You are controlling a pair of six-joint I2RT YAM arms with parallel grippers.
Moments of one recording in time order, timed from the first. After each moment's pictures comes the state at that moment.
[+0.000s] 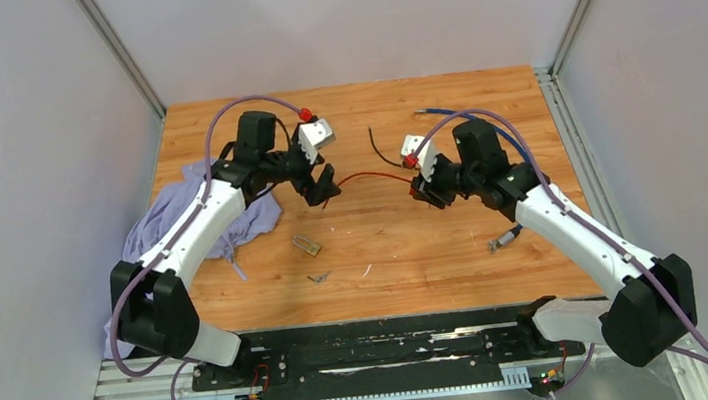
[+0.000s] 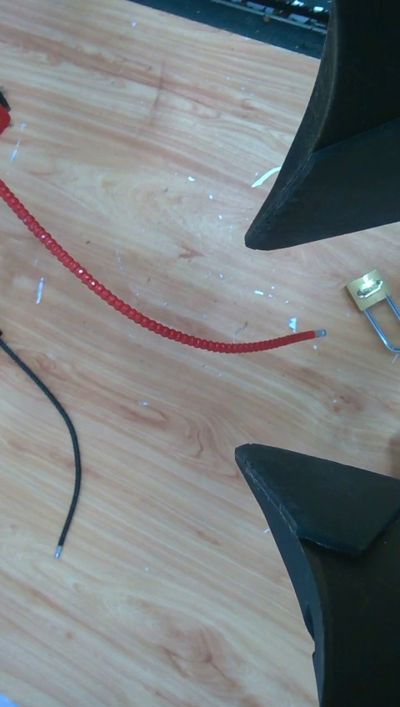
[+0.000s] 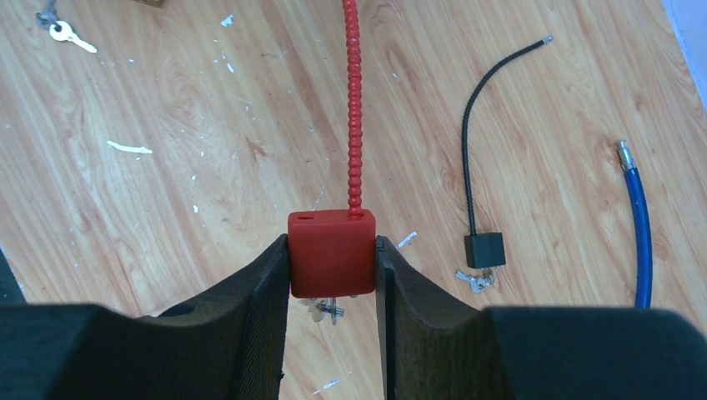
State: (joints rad) left arm -0.37 1.46 1.21 -0.39 0.66 0.48; right arm 0.46 1.21 0.99 -0.43 -0.42 -0.60
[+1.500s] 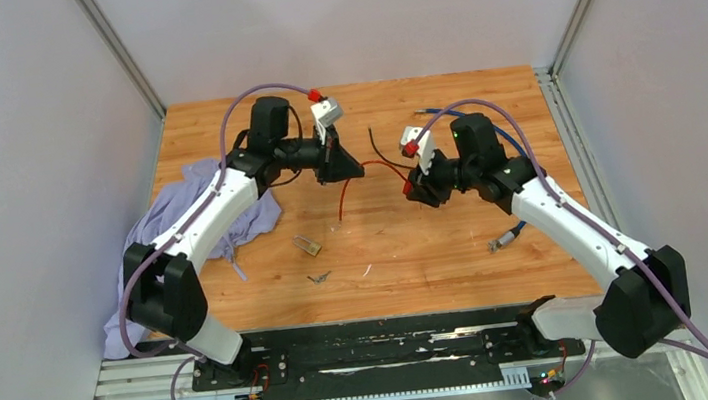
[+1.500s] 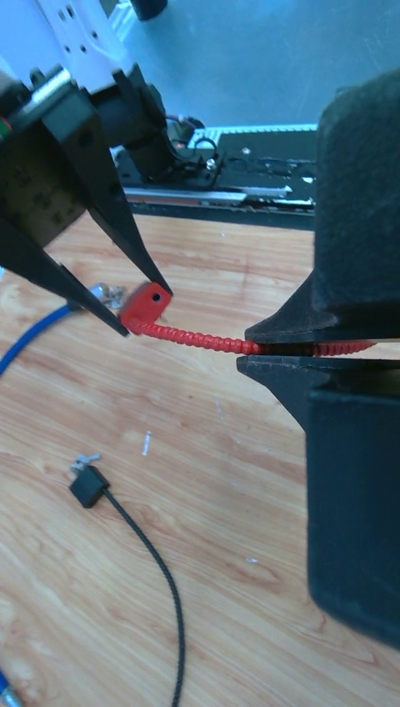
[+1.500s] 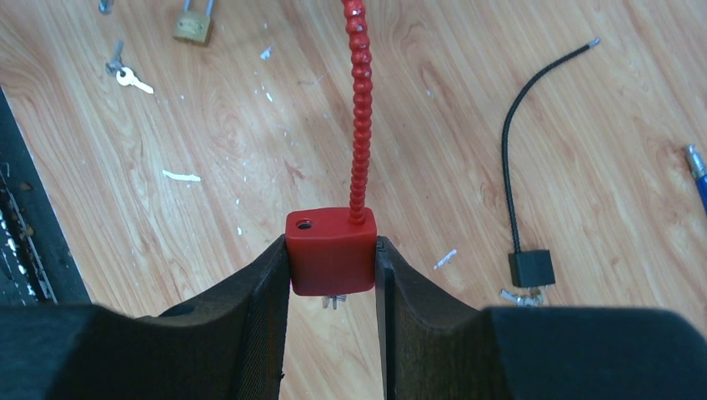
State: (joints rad) left arm -0.43 1.58 1.29 -0.27 0.96 0.11; right arm 0.45 1.24 1.01 -0.44 -0.51 -0.50
